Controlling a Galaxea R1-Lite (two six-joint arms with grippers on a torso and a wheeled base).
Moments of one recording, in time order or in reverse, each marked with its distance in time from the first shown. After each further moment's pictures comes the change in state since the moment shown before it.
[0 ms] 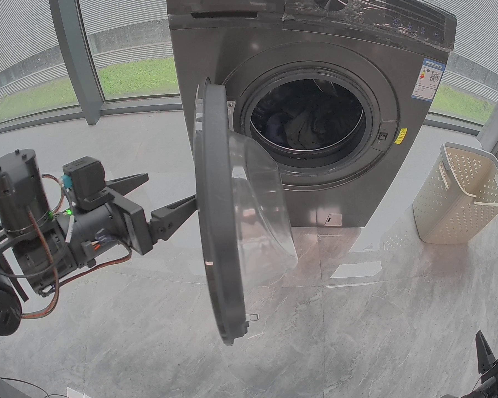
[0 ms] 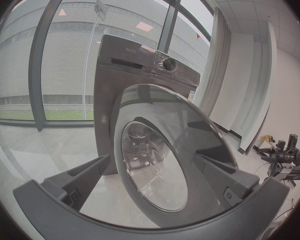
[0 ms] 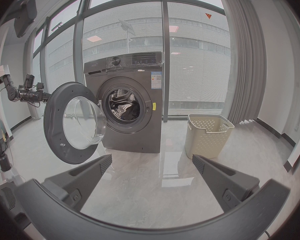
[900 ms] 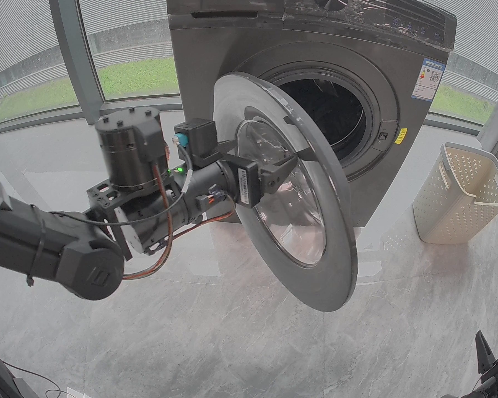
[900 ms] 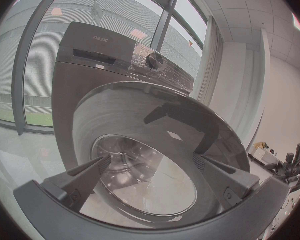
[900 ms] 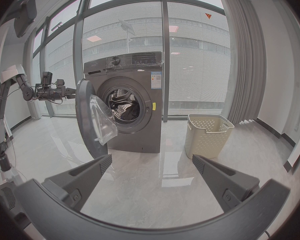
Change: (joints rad) left arm -0.162 0.378 -0.406 -0.074 0.056 -0.022; right arm 0.000 0.000 0.000 0.000 0.000 -0.001
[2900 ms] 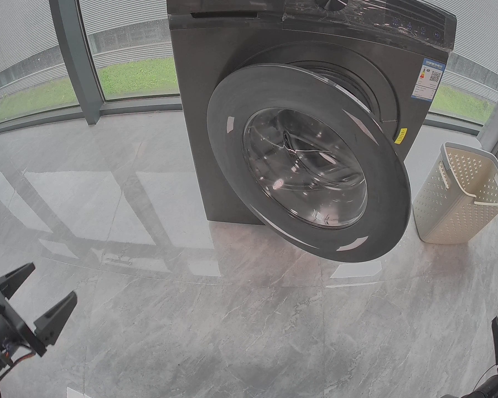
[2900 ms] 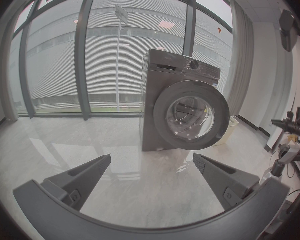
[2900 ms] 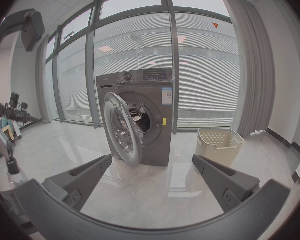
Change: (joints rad) left arm 0.401 -1.090 0.827 0.400 0.010 0.041; right arm 0.021 0.059 -0.114 -0.046 0.081 -0.017
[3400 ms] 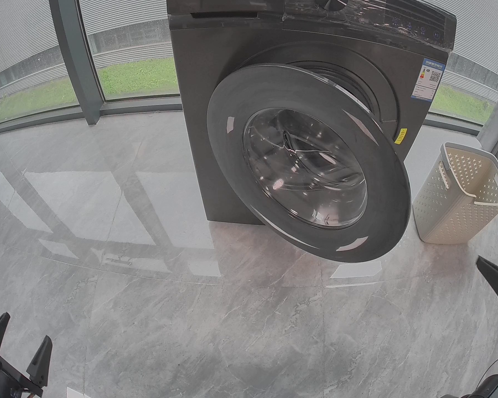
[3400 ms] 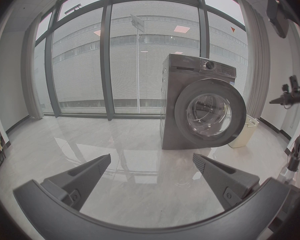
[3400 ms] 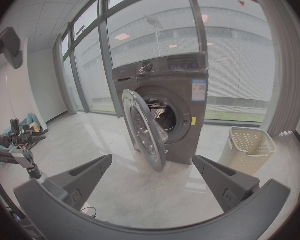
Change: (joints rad) left arm 0.213 -0.501 0.140 0.304 0.034 0.001; right arm 0.174 0.603 -0.269 -0.165 0.091 -0.023
